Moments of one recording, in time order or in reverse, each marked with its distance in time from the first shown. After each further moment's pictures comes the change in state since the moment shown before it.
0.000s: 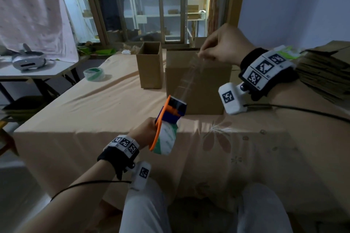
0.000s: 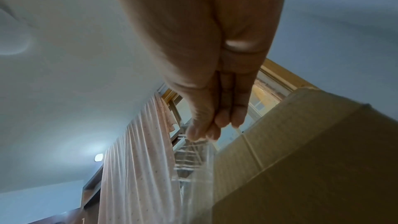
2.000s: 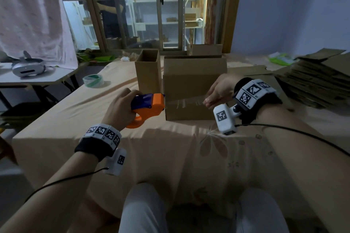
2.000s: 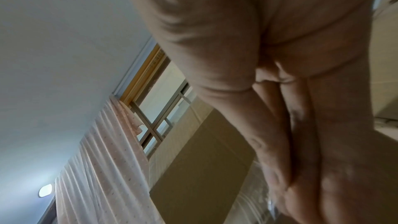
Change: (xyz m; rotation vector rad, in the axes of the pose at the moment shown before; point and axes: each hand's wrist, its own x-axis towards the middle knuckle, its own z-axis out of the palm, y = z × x) left_hand -0.001 0.020 -0.080 0.584 0.582 0.445; right_hand -0.025 0.030 0.028 0.275 -0.507 0.708
